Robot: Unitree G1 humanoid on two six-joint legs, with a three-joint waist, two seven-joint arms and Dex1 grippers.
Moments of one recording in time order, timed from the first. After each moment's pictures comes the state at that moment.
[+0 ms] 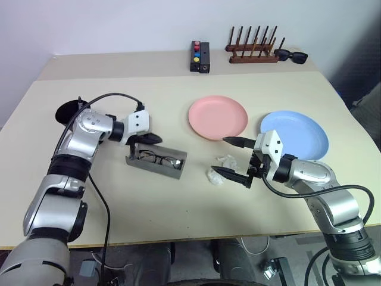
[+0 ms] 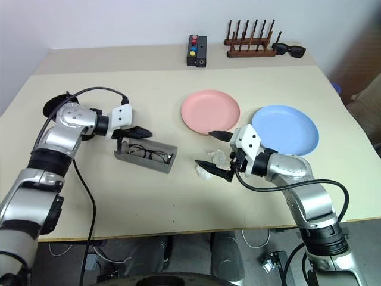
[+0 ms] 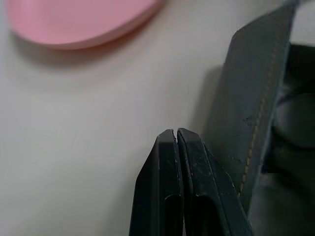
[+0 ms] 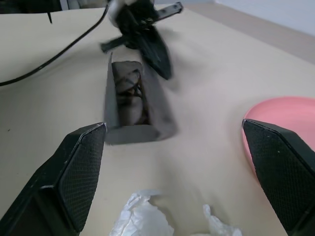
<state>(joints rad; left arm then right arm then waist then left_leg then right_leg) -0.80 0.66 -0.21 0.57 -0.03 -0.08 -1.40 -0.22 -0.60 0.03 -0.36 0.44 0.38 0.87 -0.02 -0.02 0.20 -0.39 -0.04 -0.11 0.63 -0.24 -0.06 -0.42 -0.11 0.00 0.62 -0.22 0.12</state>
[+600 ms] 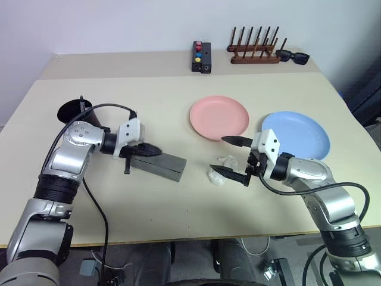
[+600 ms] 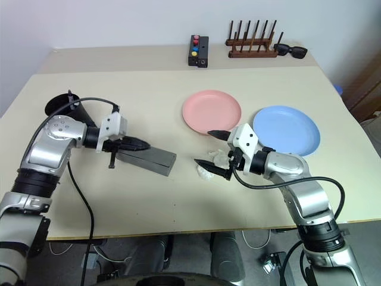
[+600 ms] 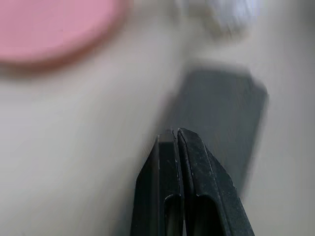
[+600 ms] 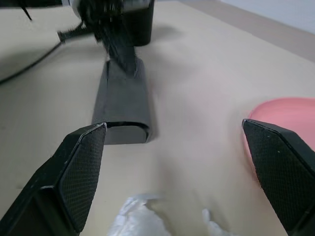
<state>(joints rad) -0.63 0.69 -0.09 0.22 -0.23 0.16 -1.34 -0.27 -0.60 0.07 -0.30 0.36 0.35 0.86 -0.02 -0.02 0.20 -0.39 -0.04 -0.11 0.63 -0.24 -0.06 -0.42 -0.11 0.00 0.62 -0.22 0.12</state>
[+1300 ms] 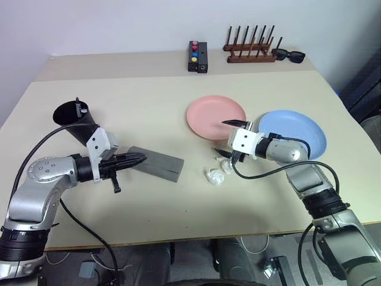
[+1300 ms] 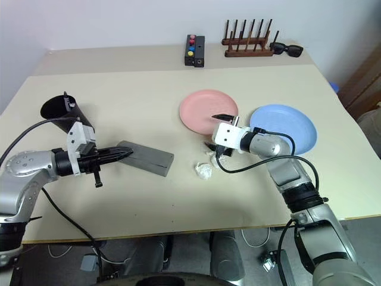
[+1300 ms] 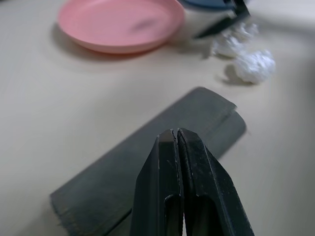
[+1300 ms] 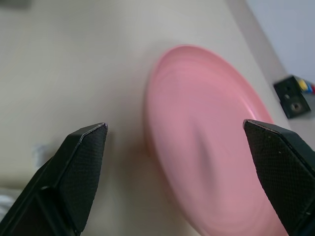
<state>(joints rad) -0.16 0.76 0.18 -0.26 -0.46 0.47 -1.04 -0.57 -0.60 0.29 0.26 -0.19 -0.20 0.72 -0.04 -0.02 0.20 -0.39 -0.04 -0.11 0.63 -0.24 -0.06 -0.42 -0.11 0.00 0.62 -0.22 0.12</state>
